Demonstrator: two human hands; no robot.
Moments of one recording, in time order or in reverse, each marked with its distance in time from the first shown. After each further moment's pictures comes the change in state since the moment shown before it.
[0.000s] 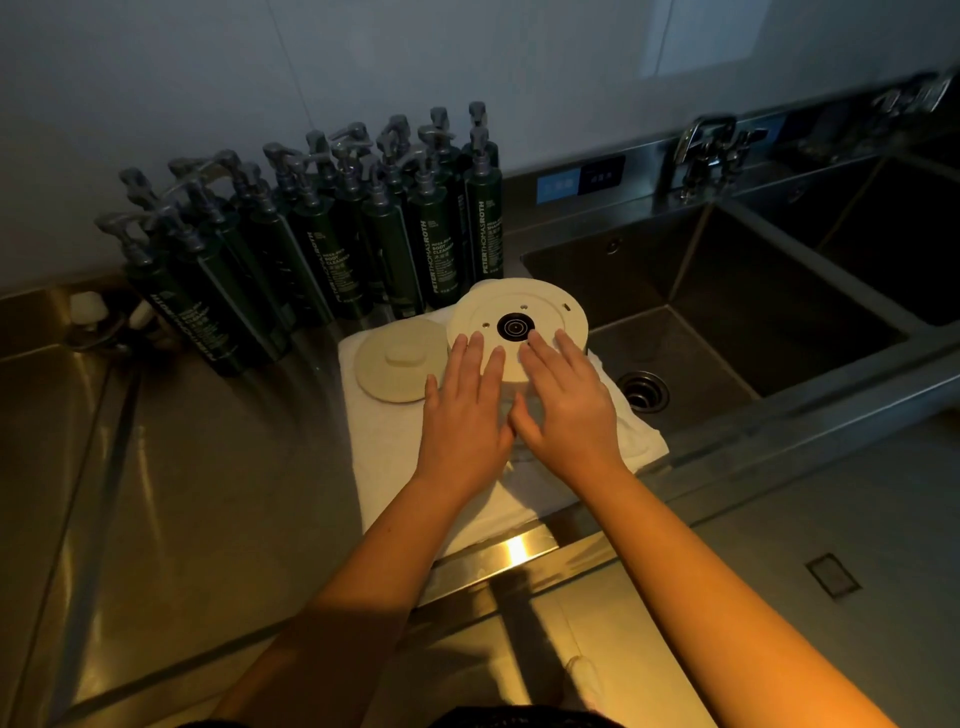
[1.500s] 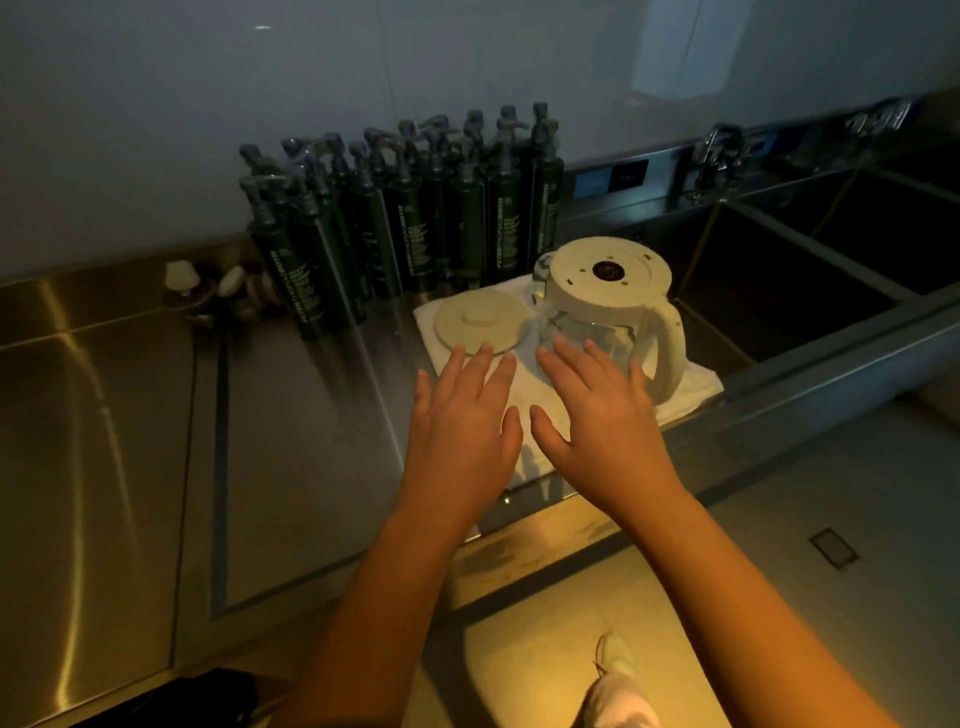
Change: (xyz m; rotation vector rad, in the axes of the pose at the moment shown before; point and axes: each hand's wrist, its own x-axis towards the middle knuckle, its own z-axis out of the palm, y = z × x) left_hand -0.145 -0.068 -0.123 -0.017 -0.028 0.011; right_hand -0.068 -0.183 -0.038 -0.192 -0.074 0.068
